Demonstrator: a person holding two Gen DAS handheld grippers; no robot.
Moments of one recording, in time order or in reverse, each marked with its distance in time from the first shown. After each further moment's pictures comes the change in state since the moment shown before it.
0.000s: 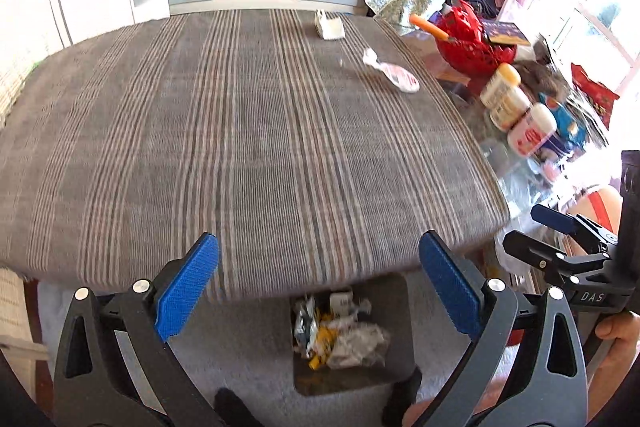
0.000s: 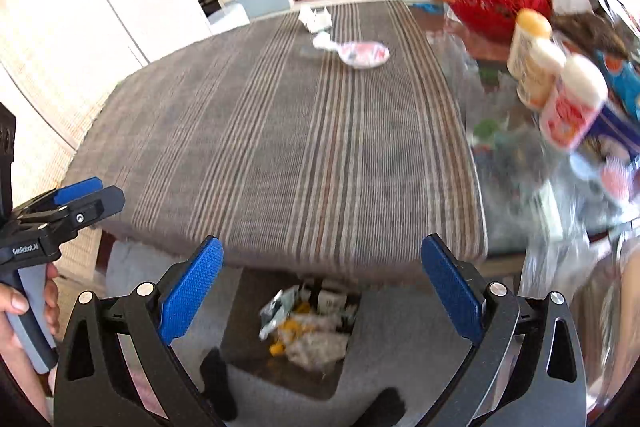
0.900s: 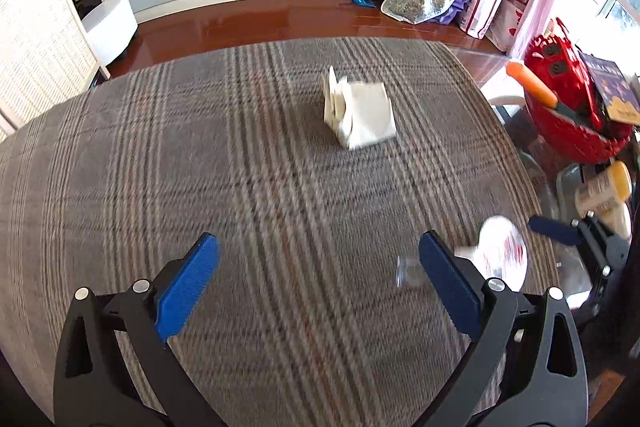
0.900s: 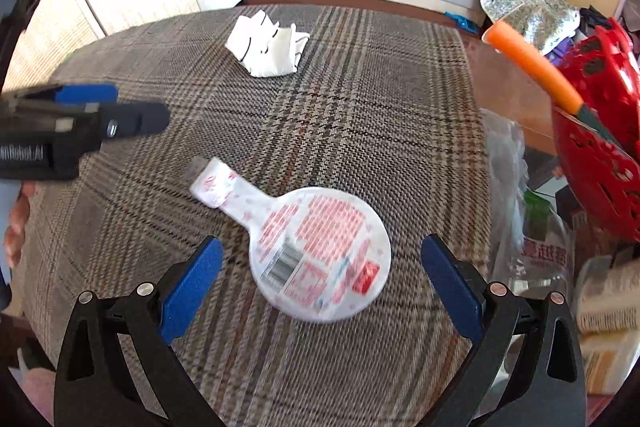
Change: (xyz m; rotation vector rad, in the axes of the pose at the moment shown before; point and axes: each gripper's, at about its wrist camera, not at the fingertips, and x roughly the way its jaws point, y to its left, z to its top) left arm 0.220 0.002 0.238 0.071 0.119 0.042; right arm 0.195 -0.048 0.203 -0.214 0.147 -0.068
